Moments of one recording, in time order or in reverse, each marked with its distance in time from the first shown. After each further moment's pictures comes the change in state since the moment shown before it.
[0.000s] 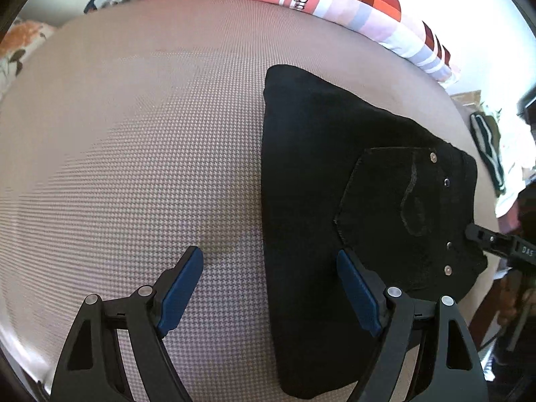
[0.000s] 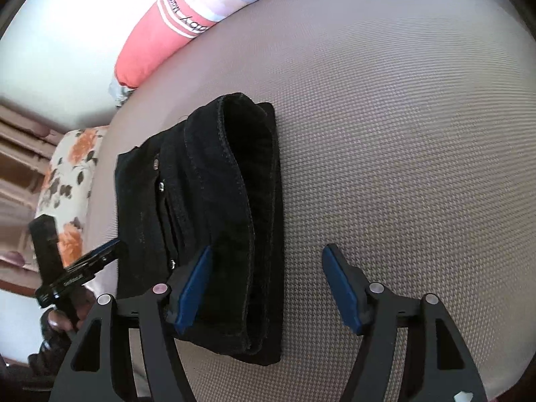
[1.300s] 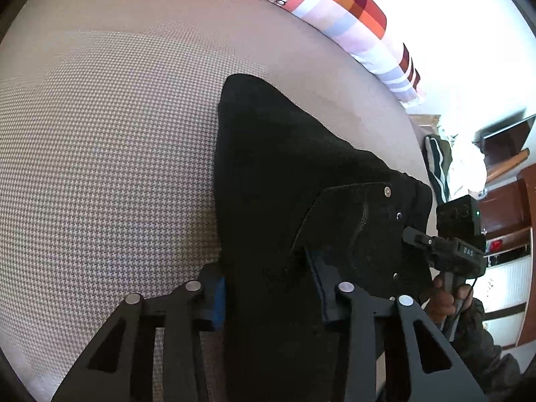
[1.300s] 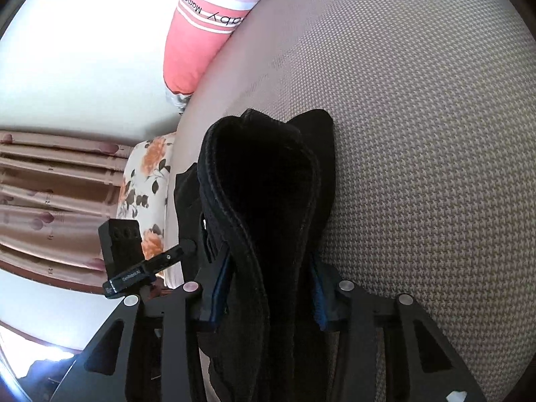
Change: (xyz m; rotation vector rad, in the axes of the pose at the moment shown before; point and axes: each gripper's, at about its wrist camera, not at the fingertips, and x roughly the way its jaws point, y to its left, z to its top) left arm 0.007 0.019 0.025 -0.097 0.052 -0.301; right arm 0.040 -0.019 0.027 0.098 0.075 0.385
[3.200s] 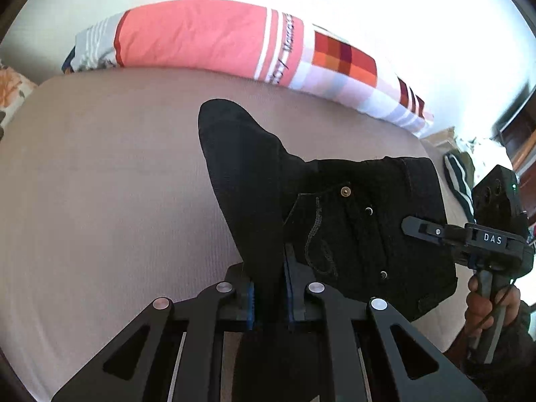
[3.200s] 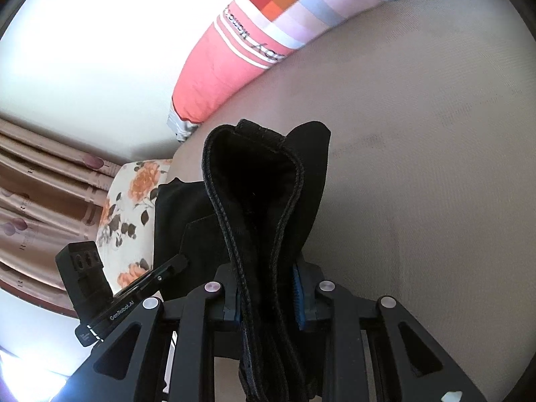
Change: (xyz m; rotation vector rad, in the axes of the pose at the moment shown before) left arm -0.045 -0.034 0.059 0.168 -0.225 0.199; right arm 0.038 0.112 0.058 -0.099 -0.147 -0.135
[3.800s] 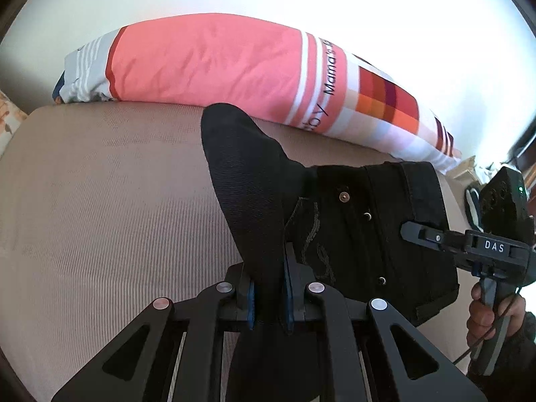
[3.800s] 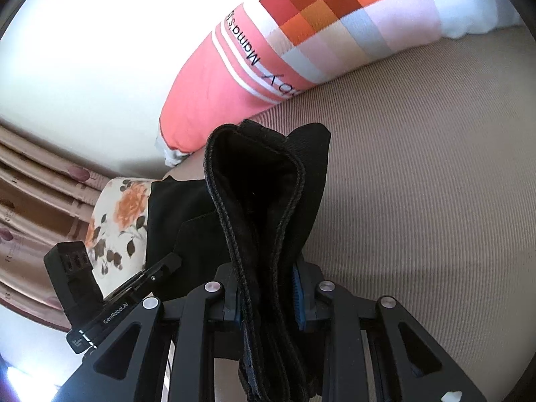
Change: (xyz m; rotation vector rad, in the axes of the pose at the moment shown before) left arm 0.054 0.041 0.095 -0.028 -0.053 0.037; right arm 0.055 0.016 0.090 -0.054 -0.020 -0.068
